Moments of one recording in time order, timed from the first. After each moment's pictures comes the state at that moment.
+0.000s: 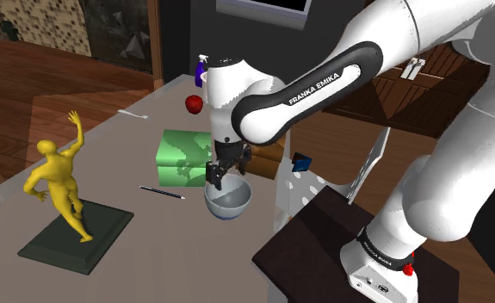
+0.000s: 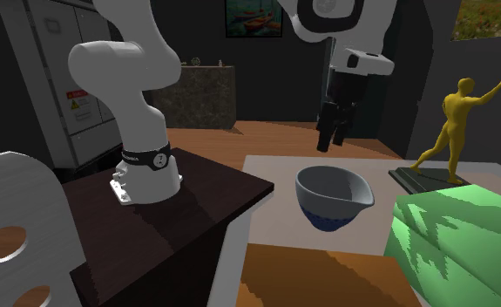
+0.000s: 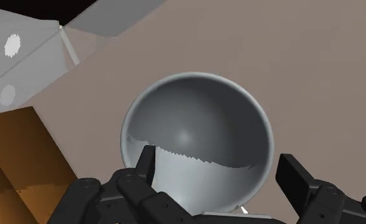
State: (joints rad) arm 0.13 0.01 0.38 -2.33 -0.08 2.20 0.59
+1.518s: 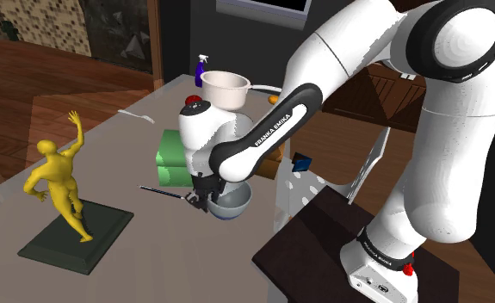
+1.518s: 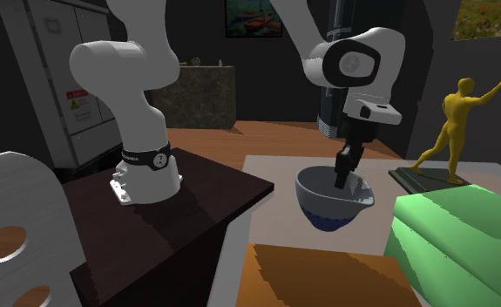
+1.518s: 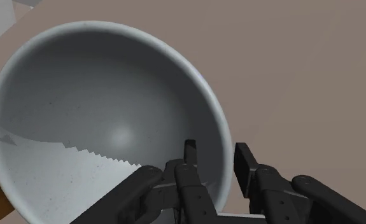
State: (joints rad) arm 0.21 0.35 0.36 -2.20 -0.28 2.36 0.80
